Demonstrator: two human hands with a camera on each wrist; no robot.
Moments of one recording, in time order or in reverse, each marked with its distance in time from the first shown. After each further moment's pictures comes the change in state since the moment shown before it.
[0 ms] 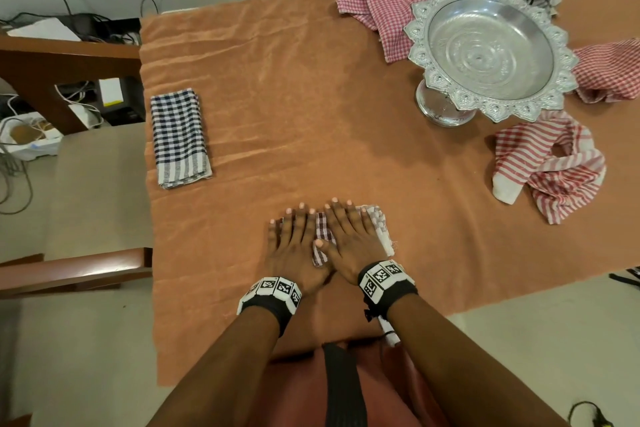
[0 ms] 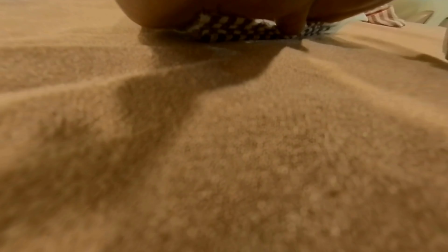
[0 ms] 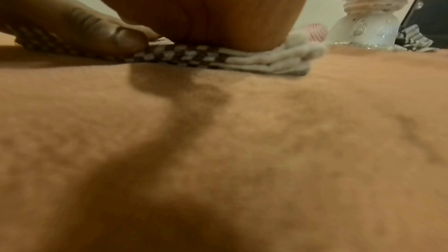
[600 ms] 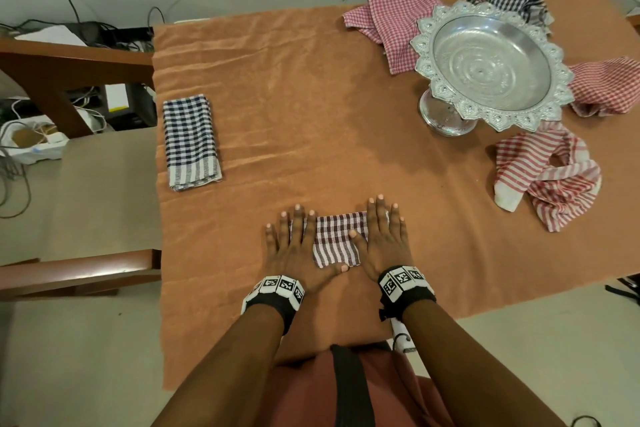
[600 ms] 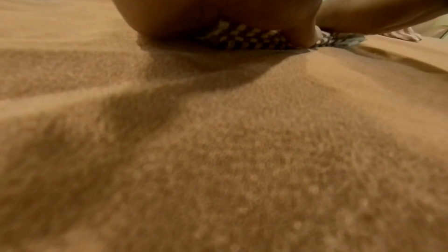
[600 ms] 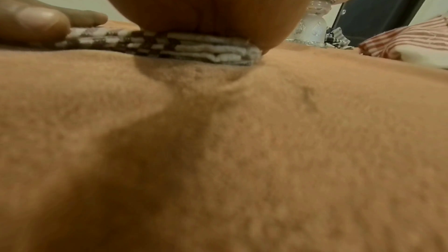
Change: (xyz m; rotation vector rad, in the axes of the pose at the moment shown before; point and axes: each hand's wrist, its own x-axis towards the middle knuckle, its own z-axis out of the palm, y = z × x) left_hand 0.003 -0.013 -0.003 -0.076 -0.026 -0.031; right_hand -0.007 0.029 0.003 0.020 0.109 0.303
